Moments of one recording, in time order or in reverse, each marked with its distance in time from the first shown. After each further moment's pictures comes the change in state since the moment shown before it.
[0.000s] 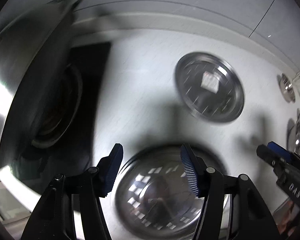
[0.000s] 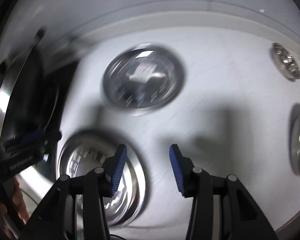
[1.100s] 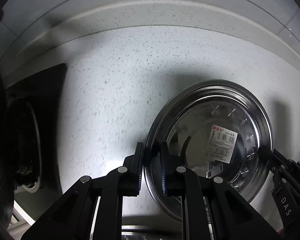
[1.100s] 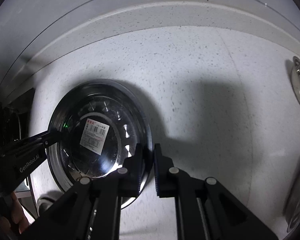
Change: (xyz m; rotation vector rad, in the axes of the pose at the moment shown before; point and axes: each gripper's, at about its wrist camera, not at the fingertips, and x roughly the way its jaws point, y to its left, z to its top) left arm 0.112 -0.024 0.073 0.028 0.101 0.104; right arm 0.083 -0.018 0.071 -0.005 0.076 -0.082
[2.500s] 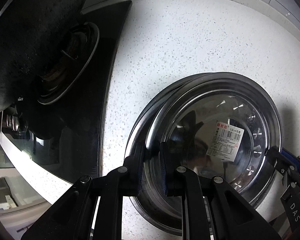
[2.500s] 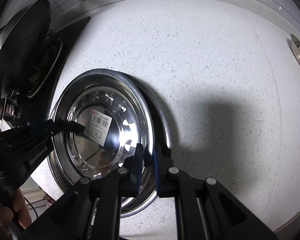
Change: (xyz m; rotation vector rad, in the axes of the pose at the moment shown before) left arm -0.022 0.060 -0.174 -0.034 -0.001 0.106; right arm -0.021 0.083 -0.164 -0.157 0.064 0.059
